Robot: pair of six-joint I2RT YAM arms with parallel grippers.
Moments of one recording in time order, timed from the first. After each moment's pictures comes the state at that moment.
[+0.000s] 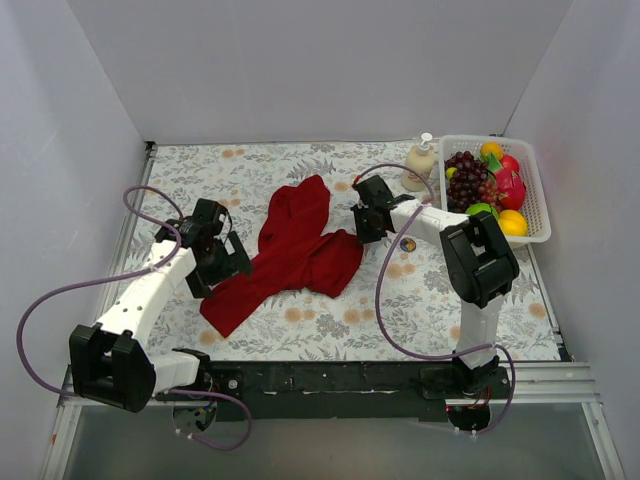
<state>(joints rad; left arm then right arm) -0.25 1.22 1.01 -1.08 -0.05 -0.72 0.54 1.93 1.28 -0.40 -0.02 0.29</state>
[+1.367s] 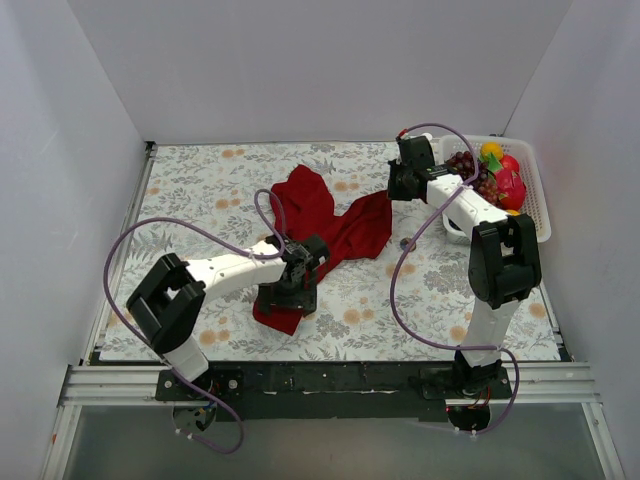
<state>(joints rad) -0.86 1.63 1.09 -0.98 -0.16 -0.85 0.32 1.86 1.46 -0.42 0.02 0.30</state>
